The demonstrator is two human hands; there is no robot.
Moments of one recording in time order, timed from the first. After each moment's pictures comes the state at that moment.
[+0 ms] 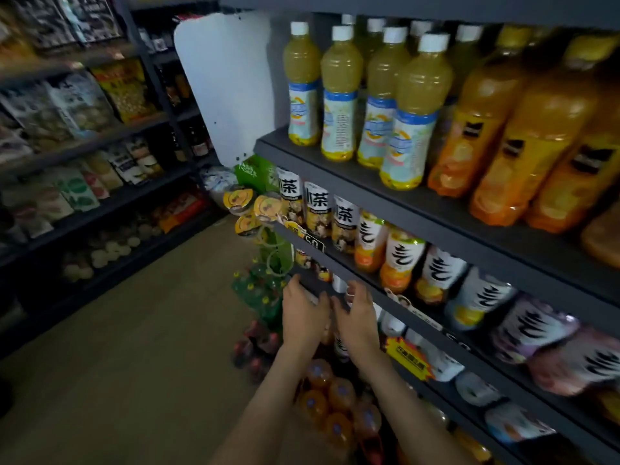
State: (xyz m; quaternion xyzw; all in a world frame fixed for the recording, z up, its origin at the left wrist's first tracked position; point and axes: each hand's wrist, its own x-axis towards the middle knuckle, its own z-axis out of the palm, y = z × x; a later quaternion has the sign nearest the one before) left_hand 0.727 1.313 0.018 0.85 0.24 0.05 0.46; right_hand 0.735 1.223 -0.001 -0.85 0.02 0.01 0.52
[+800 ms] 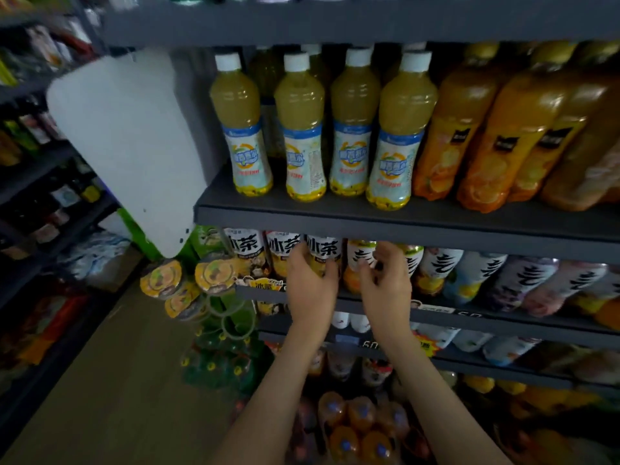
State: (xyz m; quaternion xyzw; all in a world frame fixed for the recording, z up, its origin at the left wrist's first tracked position) left_hand 0.859 1.377 0.070 0.84 -0.03 0.07 0.54; right_hand 0.808 1.289 0.063 -0.79 0.20 -0.34 0.47
